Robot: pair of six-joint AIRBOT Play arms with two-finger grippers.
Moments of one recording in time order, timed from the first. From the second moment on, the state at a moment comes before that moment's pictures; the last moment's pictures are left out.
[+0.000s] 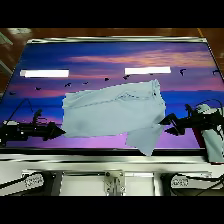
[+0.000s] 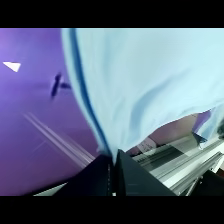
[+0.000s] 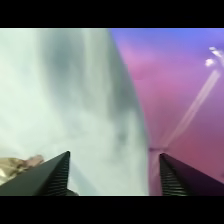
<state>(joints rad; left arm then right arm) 0.45 -1.32 0.56 0.66 -1.23 -0.95 -0.46 -1.53 0.84 -0.89 1.20 1.26</state>
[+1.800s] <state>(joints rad) 0.33 -0.59 1.80 1.09 -1.43 -1.47 -0.35 -0.58 1.79 -1.32 1.51 1.46</state>
